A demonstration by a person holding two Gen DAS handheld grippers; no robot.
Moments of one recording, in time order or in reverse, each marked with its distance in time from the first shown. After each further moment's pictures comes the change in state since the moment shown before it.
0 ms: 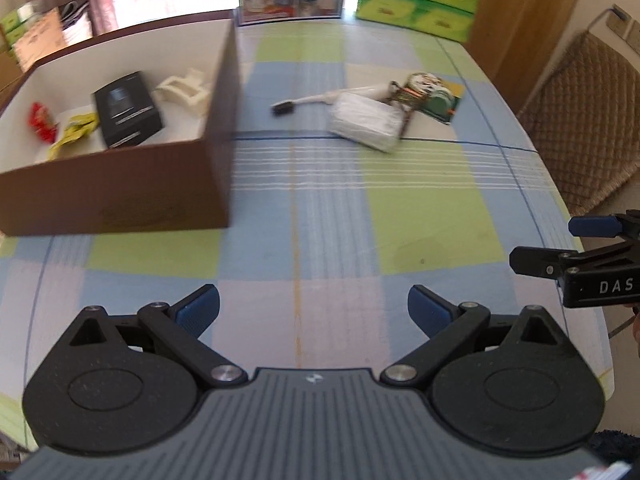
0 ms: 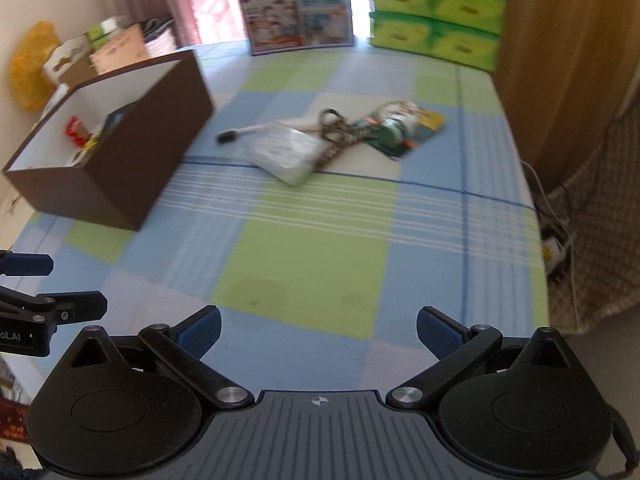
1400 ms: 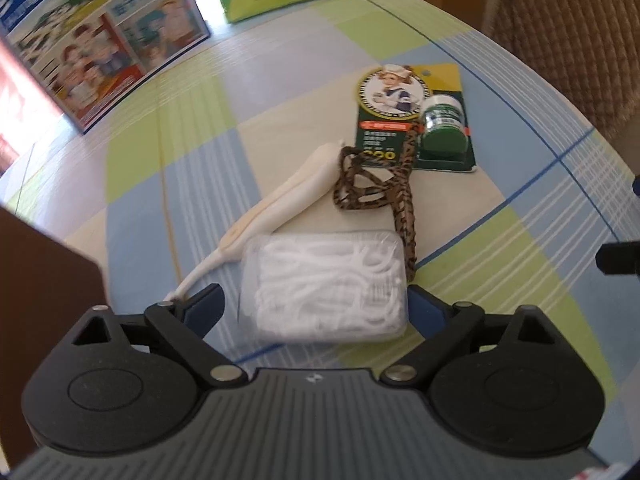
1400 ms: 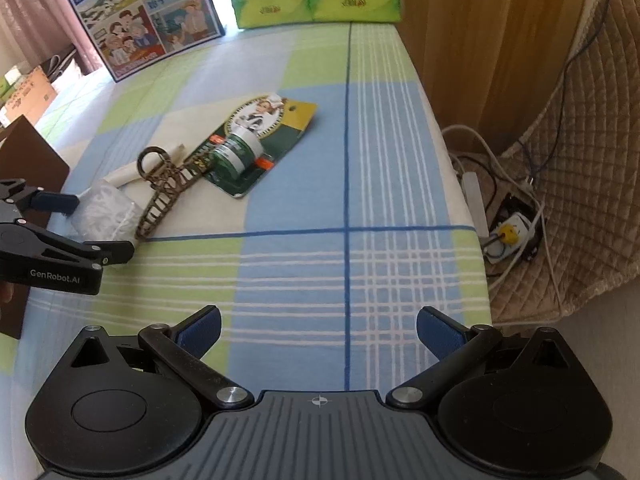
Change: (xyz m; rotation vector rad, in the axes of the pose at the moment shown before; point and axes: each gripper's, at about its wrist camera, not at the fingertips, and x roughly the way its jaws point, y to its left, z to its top) left arm 0.191 -0.069 0.153 0.479 0.045 0.000; right arm 0.090 -0.122 0.068 0.209 0.058 -0.090
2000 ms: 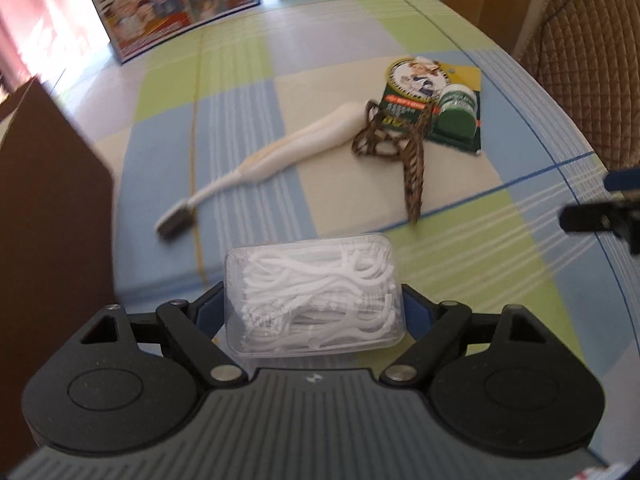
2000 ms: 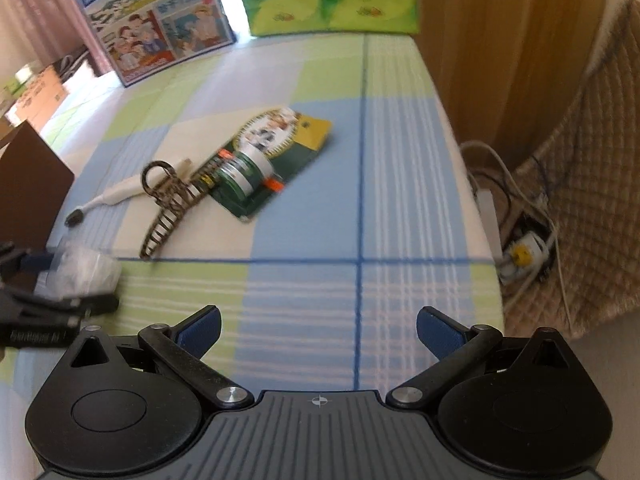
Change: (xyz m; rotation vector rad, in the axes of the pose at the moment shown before) left arm -0.019 0.008 -0.045 -0.240 0.005 -0.012; right arm 0.012 0.006 0.015 -0.050 -0.041 0.032
